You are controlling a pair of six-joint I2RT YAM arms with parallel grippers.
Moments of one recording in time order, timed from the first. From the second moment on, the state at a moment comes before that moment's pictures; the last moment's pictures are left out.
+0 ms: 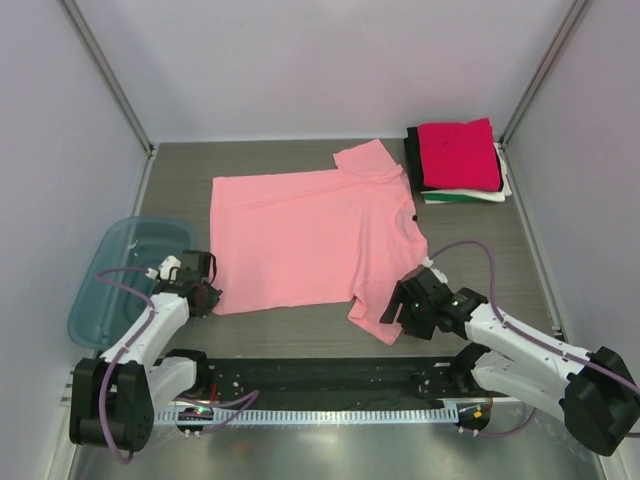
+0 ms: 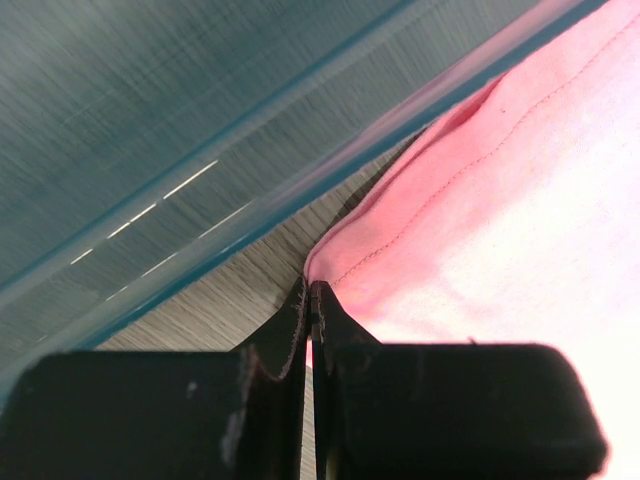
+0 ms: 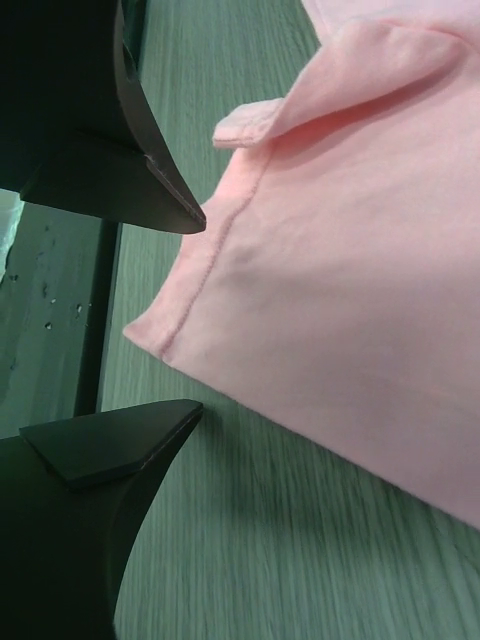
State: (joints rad) left arm -0.10 1.03 0.45 -0.58 -0.29 -0.99; right arm 0.66 0.92 0.42 -0.60 0.02 1.03
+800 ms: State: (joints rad) left arm -0.10 1.01 0.44 -0.57 -0.28 -0.98; right arm 0.78 0.86 0.34 -0.56 0.07 1.15
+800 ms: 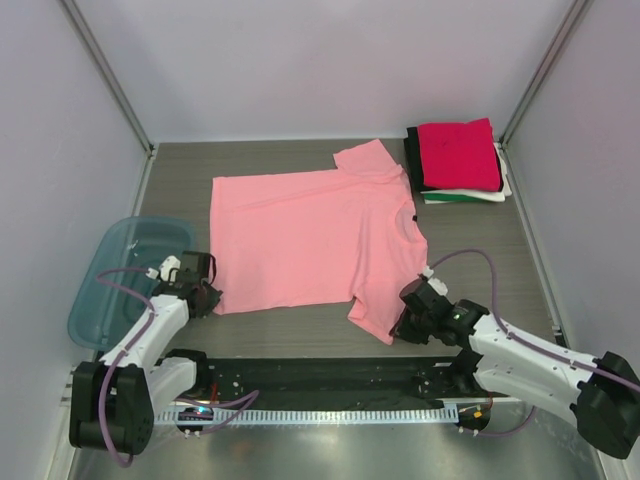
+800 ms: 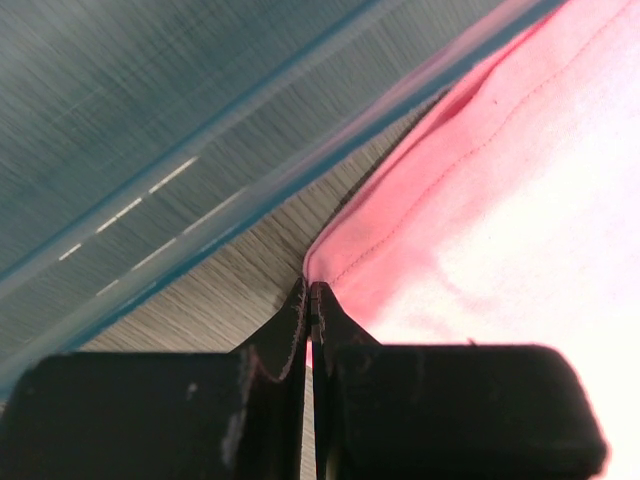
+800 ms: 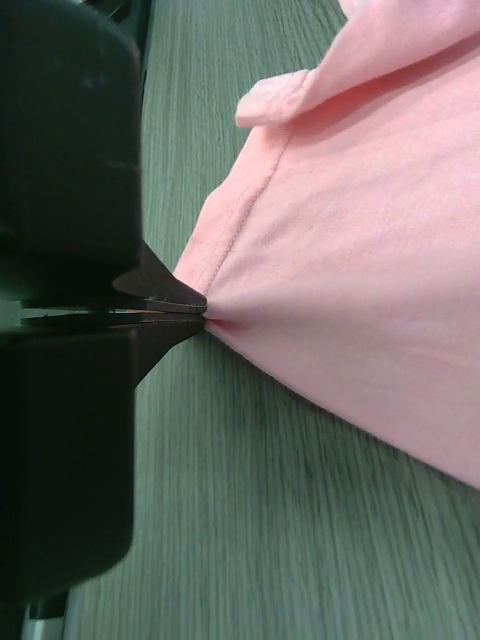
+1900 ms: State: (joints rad) left arm -0.10 1.05 0.91 -0.85 -0.26 -0.94; right arm 0.62 1.12 1.10 -0.96 0.44 0.92
